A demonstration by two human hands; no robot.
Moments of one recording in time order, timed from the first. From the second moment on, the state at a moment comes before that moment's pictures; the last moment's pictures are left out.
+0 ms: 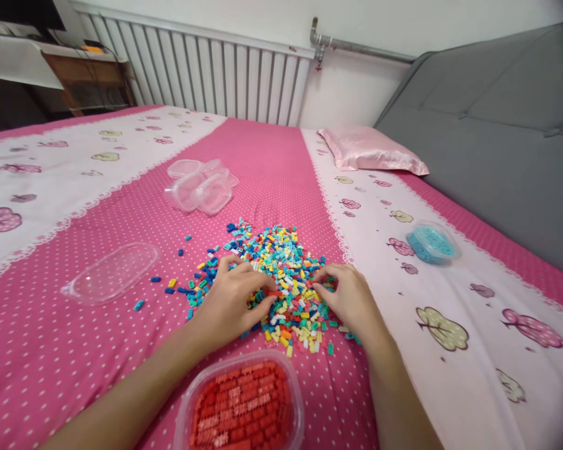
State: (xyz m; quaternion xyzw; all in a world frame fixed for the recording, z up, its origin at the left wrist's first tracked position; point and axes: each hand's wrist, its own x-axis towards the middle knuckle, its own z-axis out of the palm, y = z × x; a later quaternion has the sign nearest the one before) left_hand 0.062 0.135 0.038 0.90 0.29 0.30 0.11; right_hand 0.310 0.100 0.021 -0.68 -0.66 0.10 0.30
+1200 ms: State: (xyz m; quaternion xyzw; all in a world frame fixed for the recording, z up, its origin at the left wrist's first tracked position) left_hand 0.065 0.130 0.043 0.88 0.30 0.35 0.13; right_hand 0.302 0.093 0.031 -0.59 -0.58 0.33 0.46
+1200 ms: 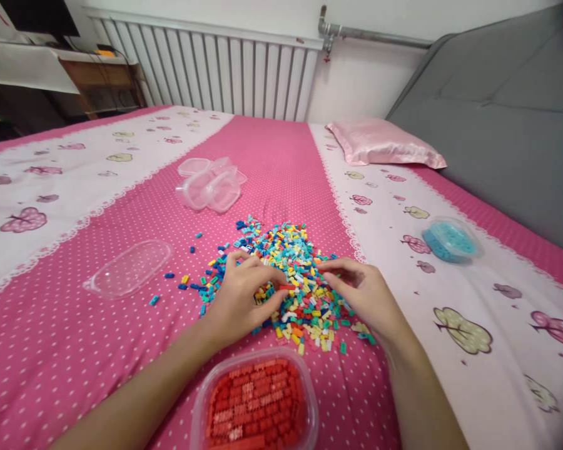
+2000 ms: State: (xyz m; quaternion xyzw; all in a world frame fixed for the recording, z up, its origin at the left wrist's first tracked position) left_hand 0.066 0.131 0.042 0.88 0.30 0.34 0.12; right_hand 0.306 0.106 -0.003 -0.70 -0.65 0.04 0.29
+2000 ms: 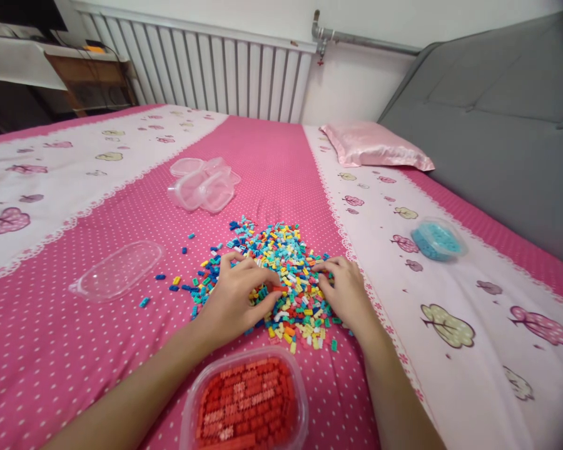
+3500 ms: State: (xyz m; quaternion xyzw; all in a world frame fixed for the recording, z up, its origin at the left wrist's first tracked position) left_hand 0.065 0.125 0.045 0.85 0.27 0.43 0.10; right_hand 0.272 0.092 0.037 -0.46 -0.57 0.43 0.53
